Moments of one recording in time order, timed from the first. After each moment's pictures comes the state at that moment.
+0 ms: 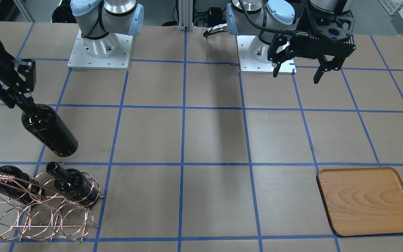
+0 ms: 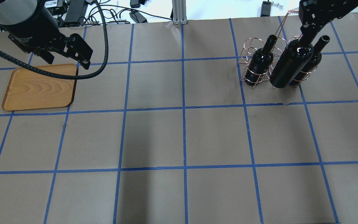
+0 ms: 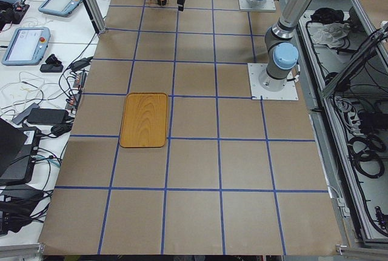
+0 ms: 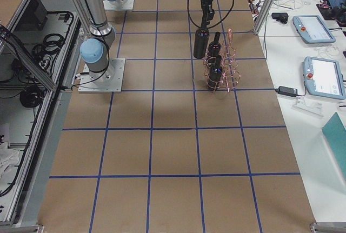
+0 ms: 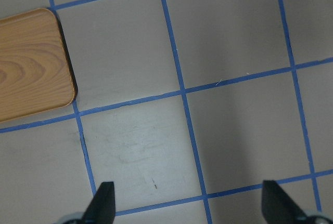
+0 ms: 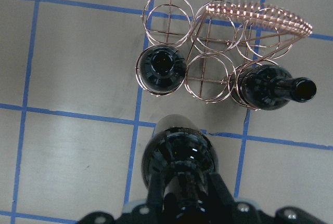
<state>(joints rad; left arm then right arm) -1.55 -1.50 -1.52 -1.57 1.59 0.22 1.43 -1.50 1.36 -1.55 -1.54 -0.27</state>
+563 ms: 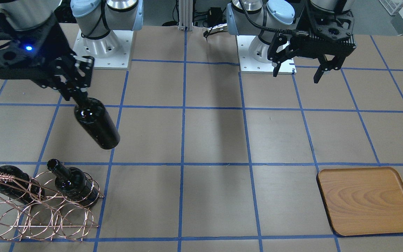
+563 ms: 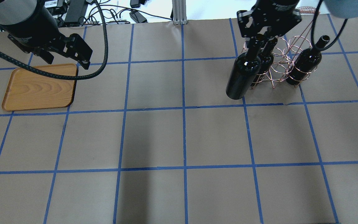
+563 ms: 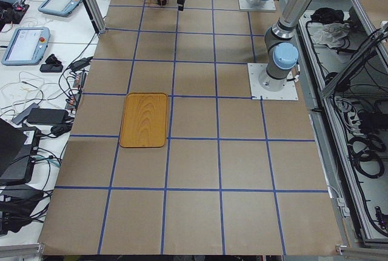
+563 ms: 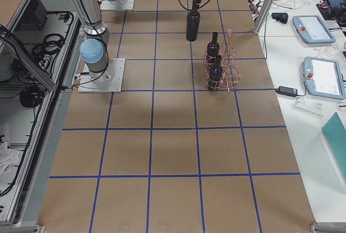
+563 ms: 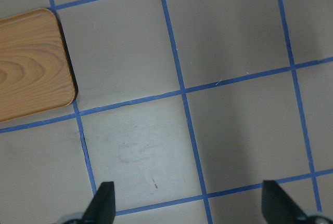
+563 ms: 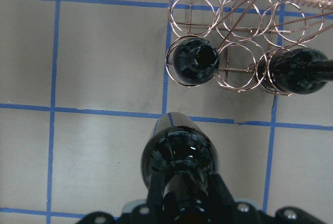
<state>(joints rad) -1.55 -1.50 -1.52 -1.58 1.59 0.22 1.69 -1.45 1.37 -1.58 -1.54 0.15</state>
